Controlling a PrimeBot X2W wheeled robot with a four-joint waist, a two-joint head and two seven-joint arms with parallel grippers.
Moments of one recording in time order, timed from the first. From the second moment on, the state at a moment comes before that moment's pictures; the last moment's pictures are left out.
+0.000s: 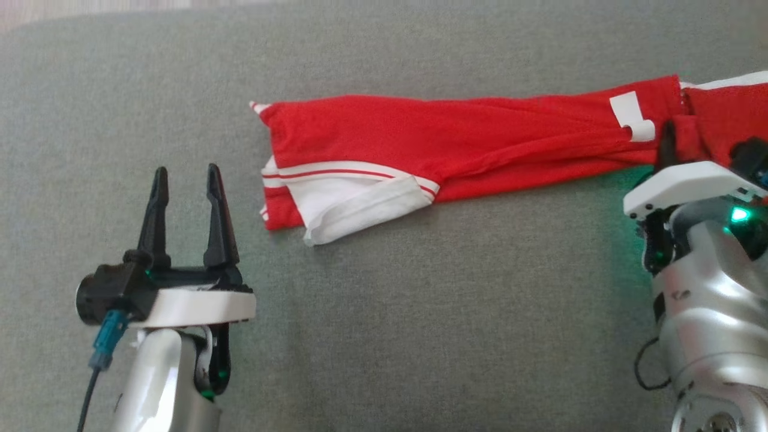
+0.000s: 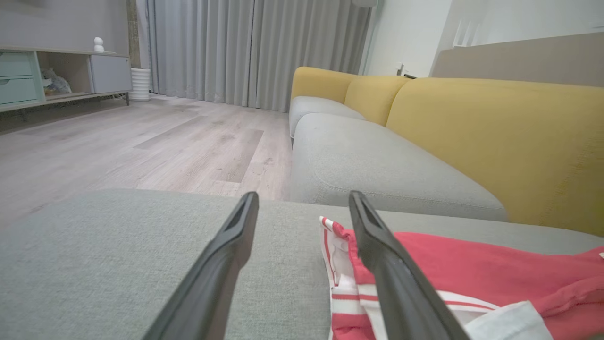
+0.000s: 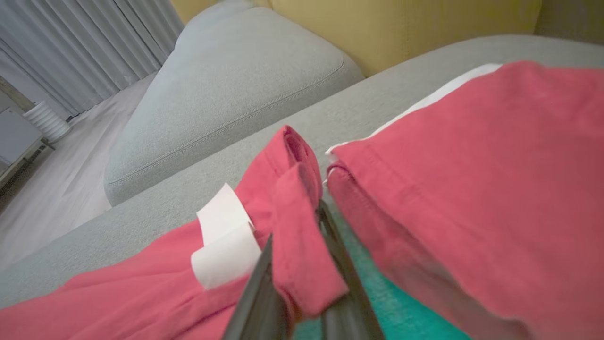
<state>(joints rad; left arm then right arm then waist) -0.25 0.04 -0.08 0.22 -0.24 -0.05 -0.26 -0.77 -0.06 -0.39 1.10 0.11 0.13 -0.21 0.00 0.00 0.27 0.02</state>
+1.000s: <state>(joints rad) -0.18 0.04 -0.17 0.19 -0.28 -0.02 -0.26 -0.62 -0.06 0.12 0.78 0.45 0.13 -0.08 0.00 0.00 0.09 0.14</state>
